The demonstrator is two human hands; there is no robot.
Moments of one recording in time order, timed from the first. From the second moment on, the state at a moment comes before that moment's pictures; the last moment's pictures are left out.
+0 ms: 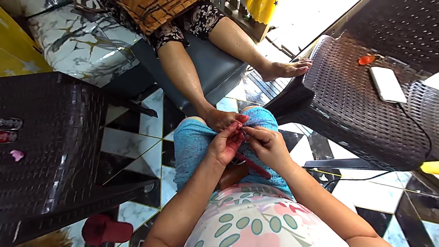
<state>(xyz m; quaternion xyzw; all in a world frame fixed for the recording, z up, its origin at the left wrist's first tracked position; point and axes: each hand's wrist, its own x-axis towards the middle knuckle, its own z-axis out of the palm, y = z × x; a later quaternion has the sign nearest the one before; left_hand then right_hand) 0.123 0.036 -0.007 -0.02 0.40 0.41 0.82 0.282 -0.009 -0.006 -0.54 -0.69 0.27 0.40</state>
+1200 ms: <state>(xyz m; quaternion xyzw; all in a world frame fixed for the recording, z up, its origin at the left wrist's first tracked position) 0.127 0.036 -0.001 -0.02 0.41 0.42 0.81 0.289 0.016 0.036 -0.46 -0.70 0.35 0.42</state>
